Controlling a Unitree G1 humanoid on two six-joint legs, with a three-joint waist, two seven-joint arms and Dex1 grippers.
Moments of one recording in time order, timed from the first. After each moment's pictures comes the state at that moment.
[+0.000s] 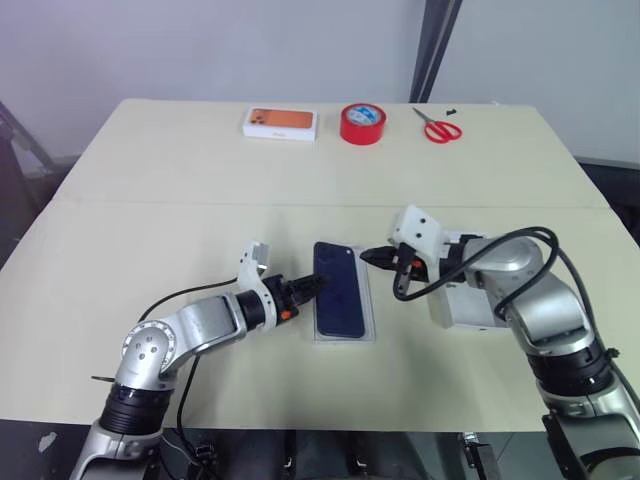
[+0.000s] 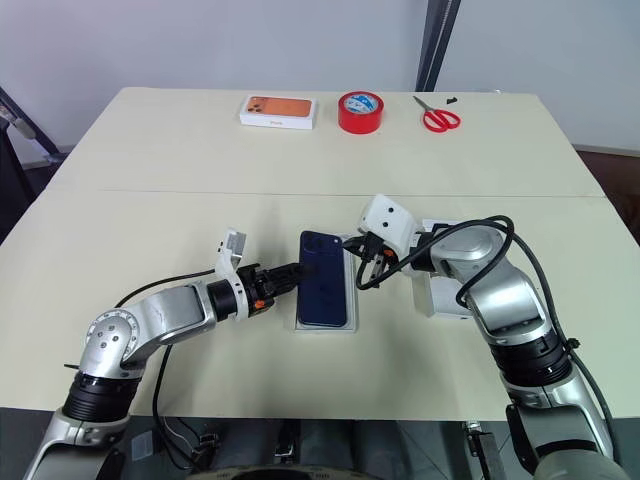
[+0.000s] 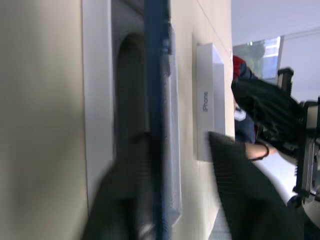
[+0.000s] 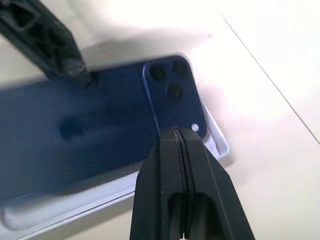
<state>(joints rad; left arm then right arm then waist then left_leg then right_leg) -0.26 0.42 -0.06 -0.25 -1.92 0.89 0.50 -0.49 -0.62 0.14 -0.35 0.13 0.73 0.96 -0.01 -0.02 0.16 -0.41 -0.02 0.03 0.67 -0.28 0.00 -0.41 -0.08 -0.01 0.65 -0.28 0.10</state>
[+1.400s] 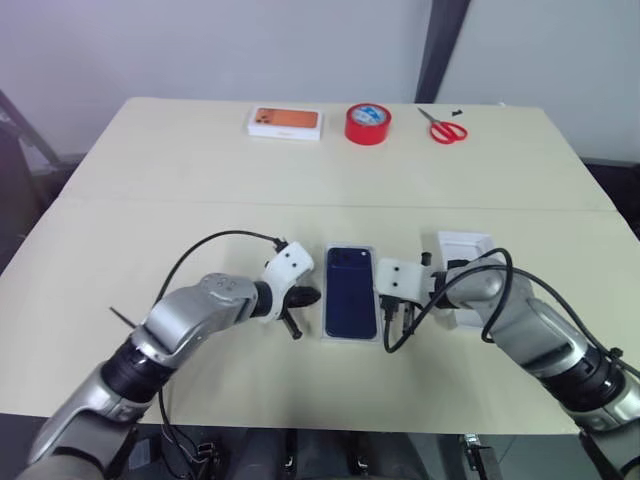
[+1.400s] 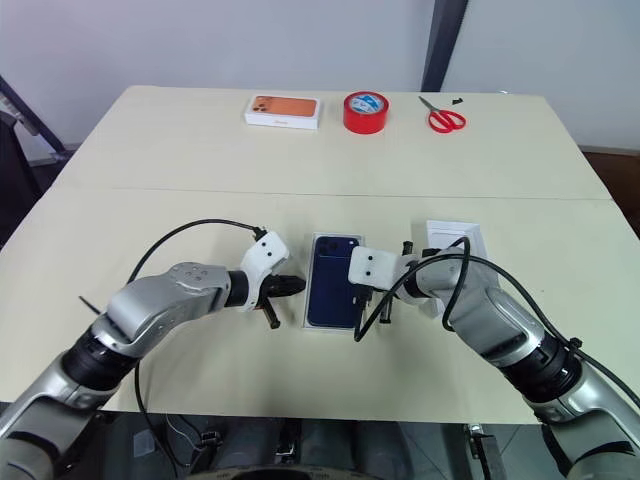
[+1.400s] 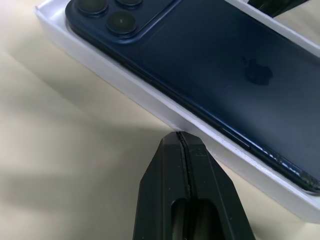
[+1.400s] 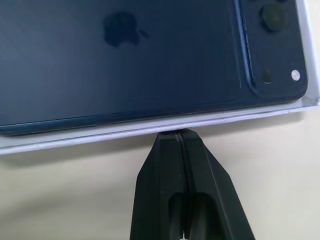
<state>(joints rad) -0.52 0.57 -0.45 -0.26 -0.56 0.91 -0.48 -0.48 -0.83 0.46 -0.41 -0.12 0.76 0.95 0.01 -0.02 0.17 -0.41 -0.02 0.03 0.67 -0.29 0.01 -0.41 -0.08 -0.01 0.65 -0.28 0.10</state>
